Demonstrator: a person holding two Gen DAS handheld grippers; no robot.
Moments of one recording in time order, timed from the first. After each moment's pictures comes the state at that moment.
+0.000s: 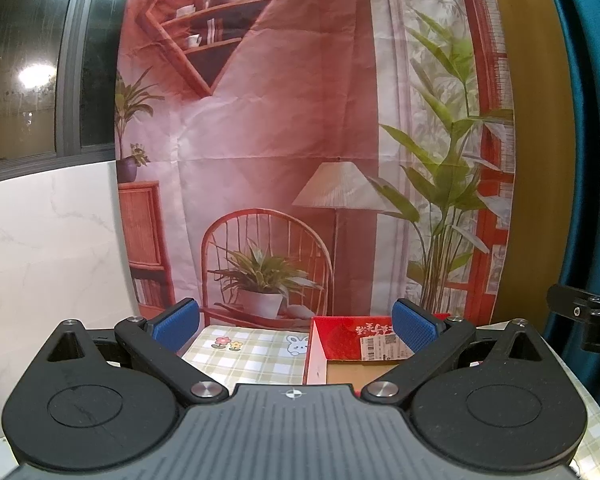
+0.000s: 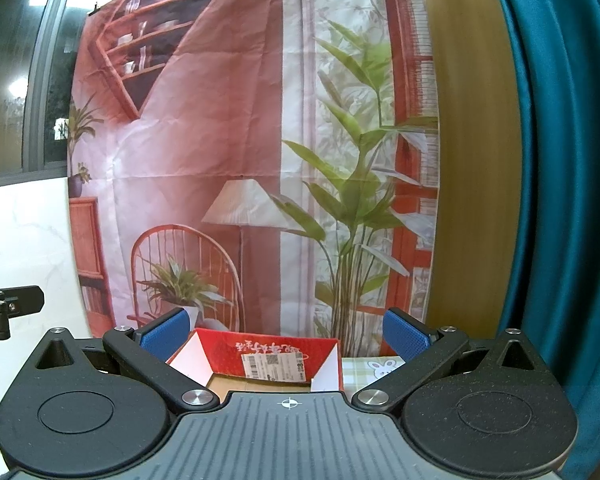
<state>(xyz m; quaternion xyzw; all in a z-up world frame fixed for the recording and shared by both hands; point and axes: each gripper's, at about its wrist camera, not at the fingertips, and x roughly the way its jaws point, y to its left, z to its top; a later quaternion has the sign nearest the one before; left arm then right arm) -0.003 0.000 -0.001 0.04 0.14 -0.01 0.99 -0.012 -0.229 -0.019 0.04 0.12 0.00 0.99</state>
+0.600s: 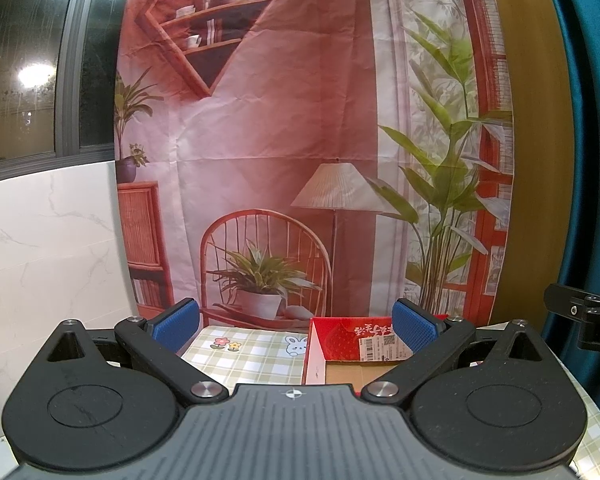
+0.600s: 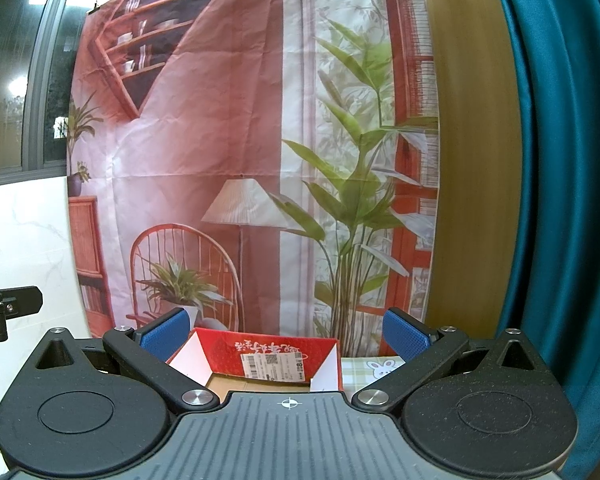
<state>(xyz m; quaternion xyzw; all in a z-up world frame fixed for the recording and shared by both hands) -0.004 -0.001 -0.002 0.04 0.14 -0.01 0.99 -0.011 -0.228 -0.018 0.04 0.12 0.00 0.99</state>
